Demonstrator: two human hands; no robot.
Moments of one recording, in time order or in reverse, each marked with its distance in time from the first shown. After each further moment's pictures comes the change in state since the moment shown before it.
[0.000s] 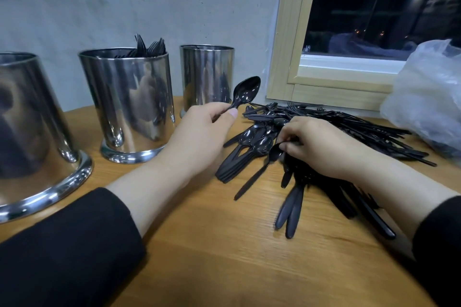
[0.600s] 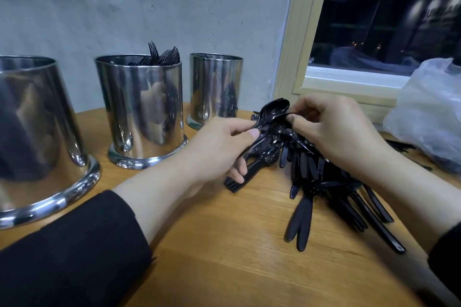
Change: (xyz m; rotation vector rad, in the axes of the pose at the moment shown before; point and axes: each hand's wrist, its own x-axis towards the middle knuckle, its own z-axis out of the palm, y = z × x) left_hand -0.008 0.014 -0.007 -0.231 -0.271 -0.101; right_hand 0.004 -0.033 -0.030 0.280 0.373 0.074
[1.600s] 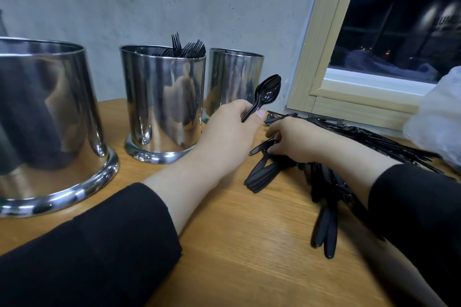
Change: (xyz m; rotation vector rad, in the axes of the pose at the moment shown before) left_hand 0.013 -0.011 -0.011 0.222 0.348 0.051; right_hand 0.050 -0.007 0.077 -0.453 -0.579 0.109
